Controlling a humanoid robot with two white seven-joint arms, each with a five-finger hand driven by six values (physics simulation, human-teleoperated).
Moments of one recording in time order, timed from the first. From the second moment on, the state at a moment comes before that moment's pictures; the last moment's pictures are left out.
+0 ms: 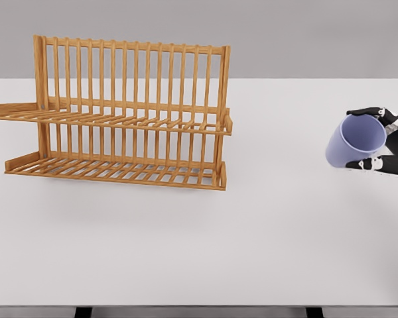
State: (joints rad) left arm 0.02 0.00 0.02 -0.04 -2.27 0.06 -0.34; right arm -0.06 -0.74 0.08 -1.41 -0.70 -0.47 0.61
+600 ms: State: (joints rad) left arm 0.02 0.00 0.02 -0.04 -2.27 0.06 -0.34; right arm -0.25 -0.67 0.15 -1.42 -0.70 -0.43 0.61
